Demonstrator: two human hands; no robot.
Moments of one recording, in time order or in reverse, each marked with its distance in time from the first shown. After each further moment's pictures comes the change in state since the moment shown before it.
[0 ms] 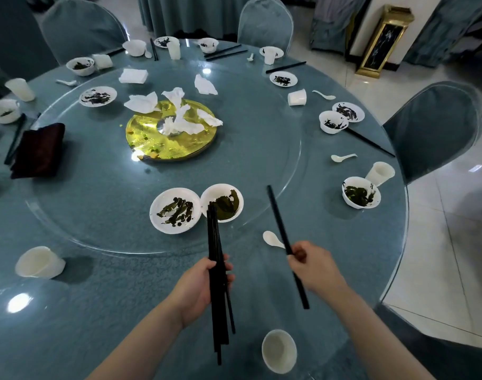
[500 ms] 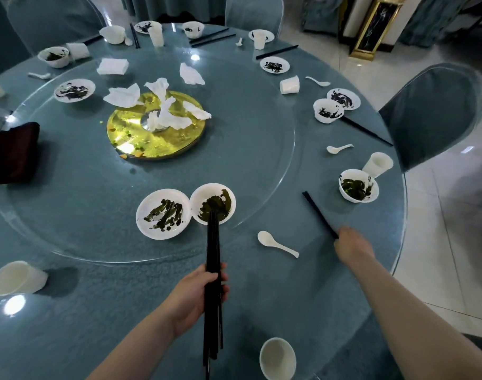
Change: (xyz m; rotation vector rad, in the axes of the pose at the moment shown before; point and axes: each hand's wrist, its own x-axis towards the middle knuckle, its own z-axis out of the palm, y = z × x) left_hand 0.017 0.000 -0.002 0.123 0.022 -0.059; right_hand 0.116 0.123 -0.032 -0.529 0.047 0.293
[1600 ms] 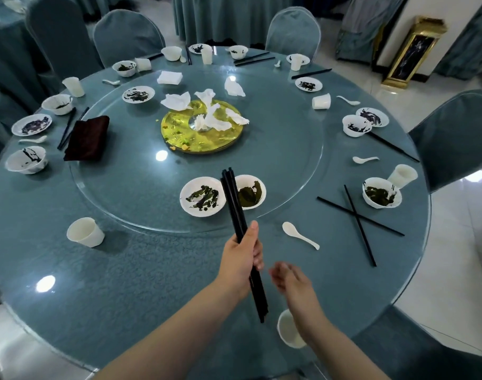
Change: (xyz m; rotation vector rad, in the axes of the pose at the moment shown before) left_hand -0.055 -0.005 0.064 -0.112 0.175 0.393; right_hand -0.244 -0.122 0.021 1.307 -0.301 -0.042
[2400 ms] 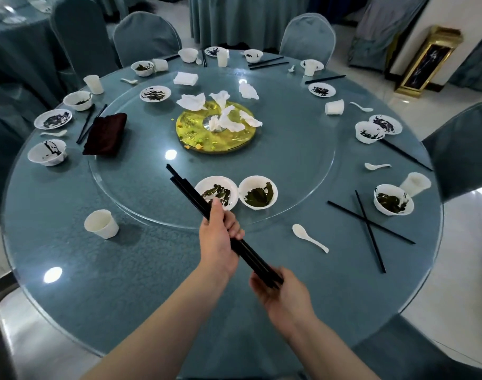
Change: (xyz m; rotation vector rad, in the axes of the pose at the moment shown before) left_hand 0.002 0.047 -0.028 -0.402 0.166 0.190; right_hand -0.033 -0.027 0.045 0.629 0.046 0.357
